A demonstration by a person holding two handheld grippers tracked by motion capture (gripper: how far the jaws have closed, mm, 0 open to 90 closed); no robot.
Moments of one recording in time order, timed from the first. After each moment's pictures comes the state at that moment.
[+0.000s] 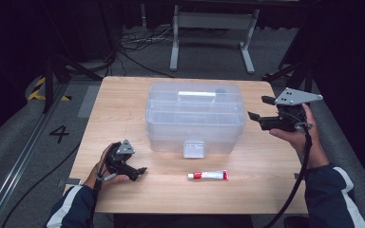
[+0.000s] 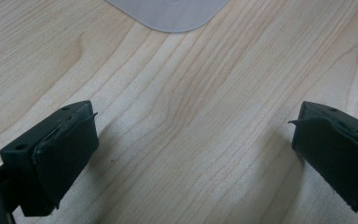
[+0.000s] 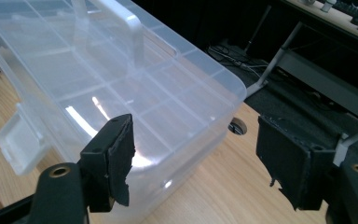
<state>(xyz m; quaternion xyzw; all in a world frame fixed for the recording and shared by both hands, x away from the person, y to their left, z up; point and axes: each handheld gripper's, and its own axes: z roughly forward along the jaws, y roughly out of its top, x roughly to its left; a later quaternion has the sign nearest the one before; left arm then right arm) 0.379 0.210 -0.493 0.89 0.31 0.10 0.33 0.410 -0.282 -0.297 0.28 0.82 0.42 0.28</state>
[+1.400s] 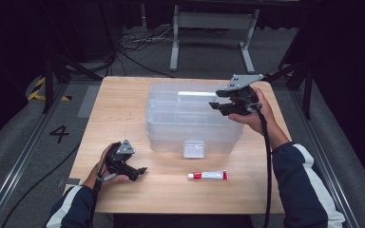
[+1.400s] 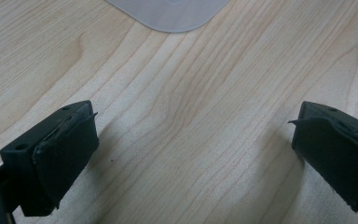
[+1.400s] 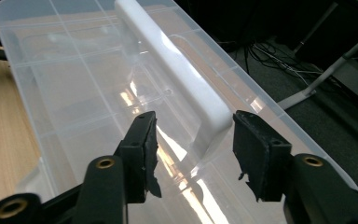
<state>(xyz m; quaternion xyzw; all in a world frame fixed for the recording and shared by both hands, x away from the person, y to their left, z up) 0.379 0.210 -0.493 0.89 0.31 0.10 0.33 0.465 -0.181 -0.301 0.22 0.86 0.39 0.23</state>
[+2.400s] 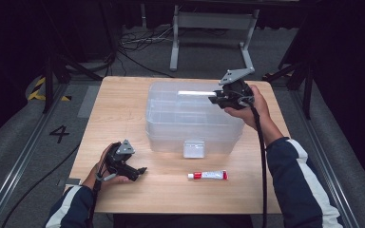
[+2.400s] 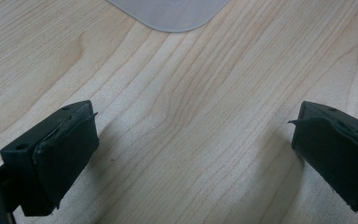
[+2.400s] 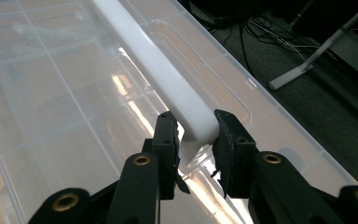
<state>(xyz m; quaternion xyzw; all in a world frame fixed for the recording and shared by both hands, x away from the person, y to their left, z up) 0.378 0.209 -0.493 0.88 0.31 0.10 0.34 0.481 -0.169 -0.298 0.25 0.88 0.35 0.22</state>
